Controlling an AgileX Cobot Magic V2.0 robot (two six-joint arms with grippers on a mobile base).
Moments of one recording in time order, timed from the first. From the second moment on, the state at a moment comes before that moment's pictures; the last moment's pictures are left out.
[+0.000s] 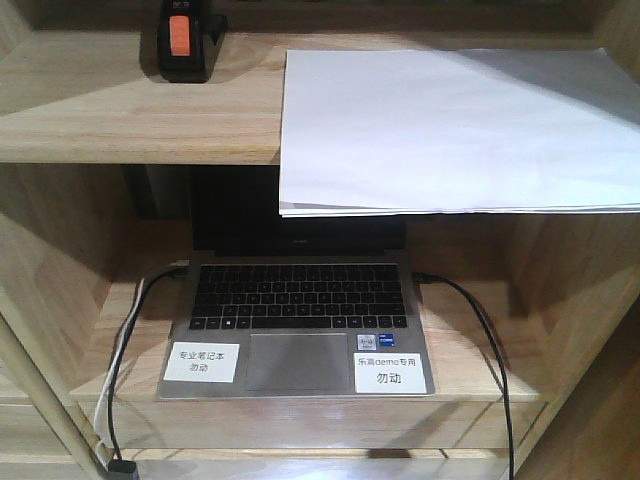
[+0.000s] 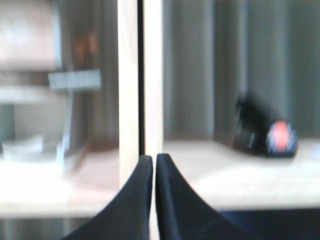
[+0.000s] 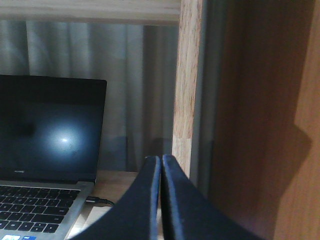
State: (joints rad) left arm -0.03 0.34 -0.62 0.04 0.21 -0.06; right arm 0.04 -0.01 0.03 -0.11 -0.02 0.06
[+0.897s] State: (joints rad) left arm -0.03 0.41 -0.65 0.02 0.29 -0.05; right arm 0.04 -0.01 0.03 -0.11 -0.02 0.06
